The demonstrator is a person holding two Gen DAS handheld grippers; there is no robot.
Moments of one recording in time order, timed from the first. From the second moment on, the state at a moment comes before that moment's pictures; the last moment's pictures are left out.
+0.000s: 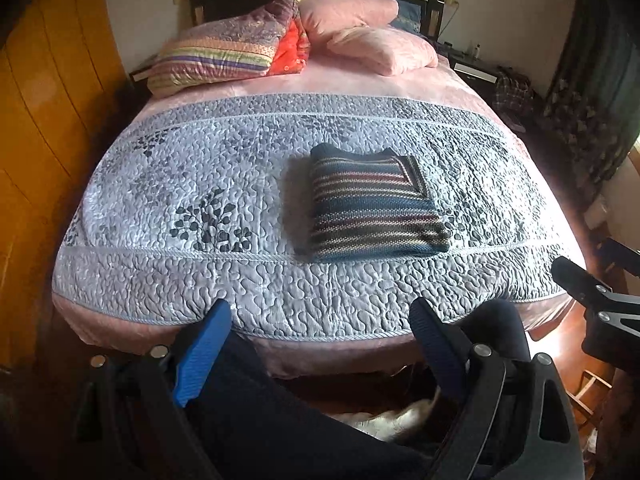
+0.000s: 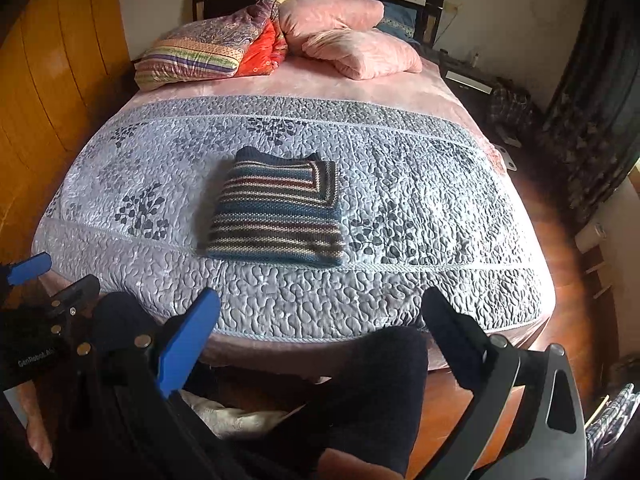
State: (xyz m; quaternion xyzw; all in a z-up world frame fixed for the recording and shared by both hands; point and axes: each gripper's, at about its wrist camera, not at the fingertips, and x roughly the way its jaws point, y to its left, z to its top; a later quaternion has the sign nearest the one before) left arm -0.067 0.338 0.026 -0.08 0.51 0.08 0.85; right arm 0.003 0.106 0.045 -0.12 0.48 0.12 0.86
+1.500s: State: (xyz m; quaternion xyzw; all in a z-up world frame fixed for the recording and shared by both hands) left arm -0.062 0.329 0.042 -0.07 0.49 0.08 0.86; right arm 0.005 0.108 0.059 -0.12 0.45 0.12 0.87
